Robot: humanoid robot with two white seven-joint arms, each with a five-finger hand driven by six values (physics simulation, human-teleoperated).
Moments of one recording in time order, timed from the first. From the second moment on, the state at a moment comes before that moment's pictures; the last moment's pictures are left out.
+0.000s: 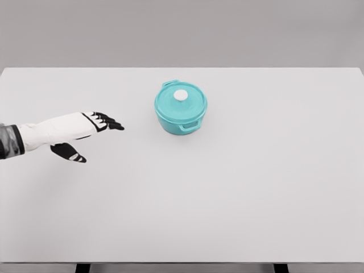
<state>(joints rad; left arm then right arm) -0.36 0.81 -0.39 -1.58 -0.29 -0.52 -0.61 0.02 0.00 0.53 -0.08 0.16 -0.05 0.37</state>
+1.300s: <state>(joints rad) -1.27 0.38 -1.13 -0.95 -0.28 -0.50 -0.61 0.03 0.00 0.53 -0.08 0.16 -0.05 0.37</state>
